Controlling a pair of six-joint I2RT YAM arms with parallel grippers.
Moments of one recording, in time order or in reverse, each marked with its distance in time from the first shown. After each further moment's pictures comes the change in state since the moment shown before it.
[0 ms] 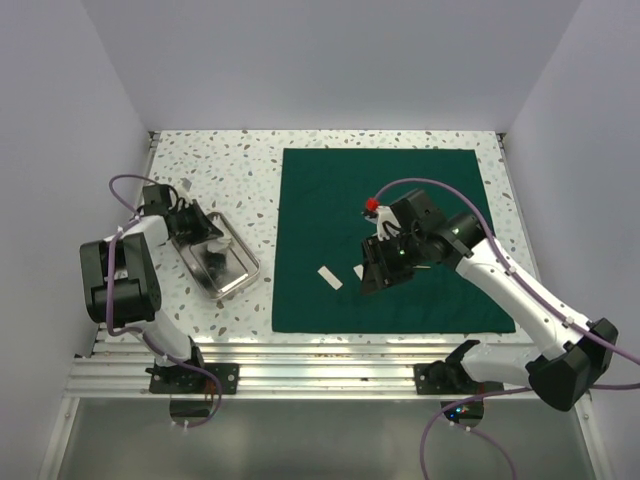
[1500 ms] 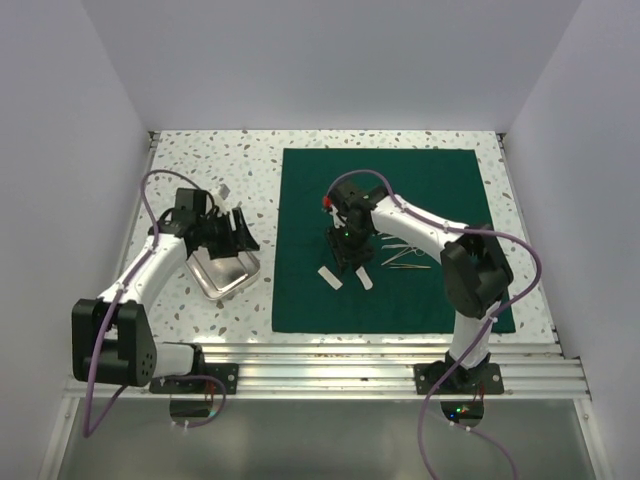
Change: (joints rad) left arm -0.312 -0.381 -0.060 -0.309 -0.153 -0.032; right arm 0.027 0.662 0.236 0.133 0.254 -0.048
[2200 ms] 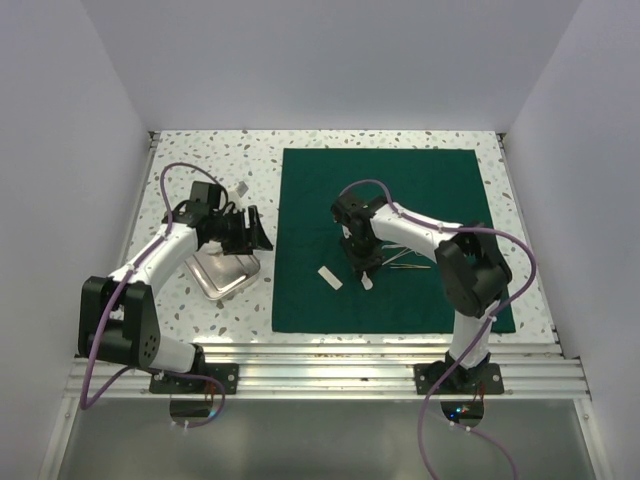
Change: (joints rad) left arm -0.076 0.114 0.060 0.016 0.089 0.024; right arm 0.001 0.005 -0.108 0.018 0.196 0.003
